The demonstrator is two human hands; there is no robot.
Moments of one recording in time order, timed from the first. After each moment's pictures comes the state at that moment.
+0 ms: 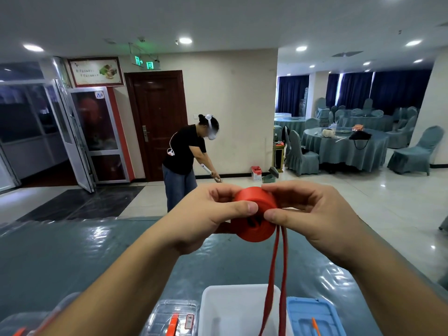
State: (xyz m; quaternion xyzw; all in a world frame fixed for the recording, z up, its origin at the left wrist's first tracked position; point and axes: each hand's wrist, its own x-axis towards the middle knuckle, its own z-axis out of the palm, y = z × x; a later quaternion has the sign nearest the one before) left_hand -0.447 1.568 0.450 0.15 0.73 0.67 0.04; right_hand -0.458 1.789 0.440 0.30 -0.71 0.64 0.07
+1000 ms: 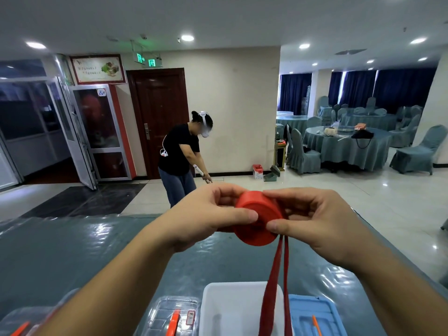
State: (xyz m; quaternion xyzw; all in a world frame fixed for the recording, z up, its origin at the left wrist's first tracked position) left_hand -0.444 1.561 0.452 0.16 0.78 0.61 0.05; right_hand -0.455 1.792 0.432 0.29 -0.75 0.59 0.06
